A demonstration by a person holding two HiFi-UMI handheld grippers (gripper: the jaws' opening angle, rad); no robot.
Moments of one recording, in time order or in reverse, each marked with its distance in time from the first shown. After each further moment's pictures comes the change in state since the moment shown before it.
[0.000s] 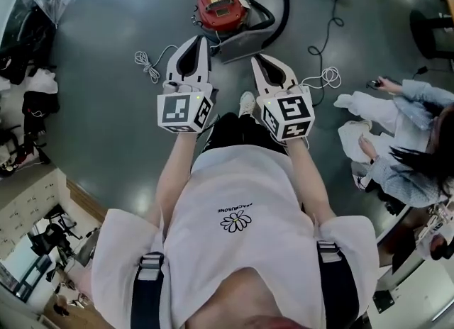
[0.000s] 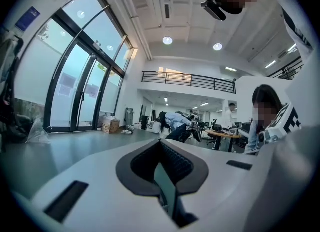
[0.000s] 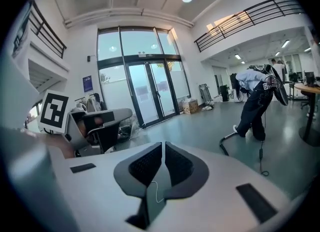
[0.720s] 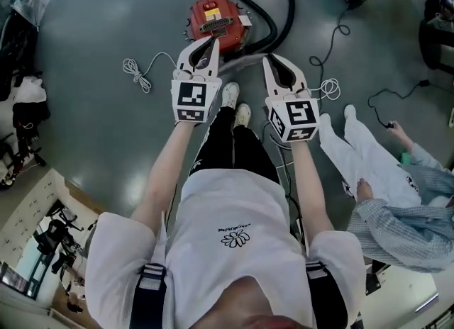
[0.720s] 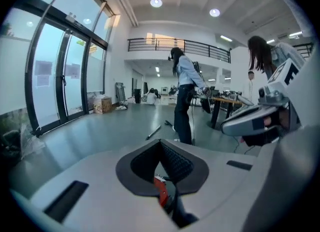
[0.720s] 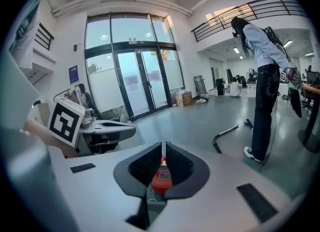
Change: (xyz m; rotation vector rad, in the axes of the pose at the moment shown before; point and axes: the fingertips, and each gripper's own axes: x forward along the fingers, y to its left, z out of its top) left arm 0.228 0.099 -0.121 0.138 0.351 -0.083; right arm 0.190 -0.146 0.012 0.000 0.111 -0.070
